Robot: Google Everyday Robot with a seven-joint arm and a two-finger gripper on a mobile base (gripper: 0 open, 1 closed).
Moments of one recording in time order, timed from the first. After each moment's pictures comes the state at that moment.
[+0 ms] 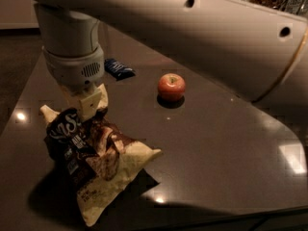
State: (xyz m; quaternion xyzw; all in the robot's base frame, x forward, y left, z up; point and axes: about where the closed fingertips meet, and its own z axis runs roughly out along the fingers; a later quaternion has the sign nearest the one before) arm 0.436 0.137 0.909 -0.93 0.35 0.04 0.05
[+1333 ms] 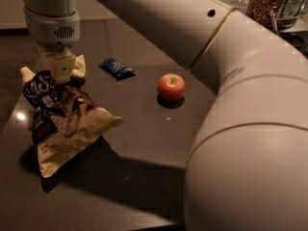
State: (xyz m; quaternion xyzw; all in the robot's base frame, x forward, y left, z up) arm 0.511 0.205 0.947 -0.91 0.40 0.05 0.12
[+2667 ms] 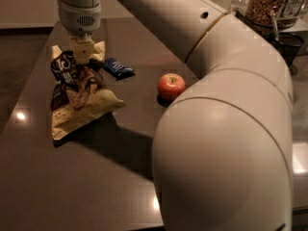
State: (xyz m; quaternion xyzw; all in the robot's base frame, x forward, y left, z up) arm 0.602 0.181 0.937 -0.86 0.50 0.03 0.14
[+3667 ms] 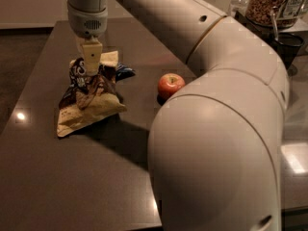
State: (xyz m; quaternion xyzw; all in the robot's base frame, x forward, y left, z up) arm 0.626 0.172 0.922 -0.84 0.53 0.02 0.14
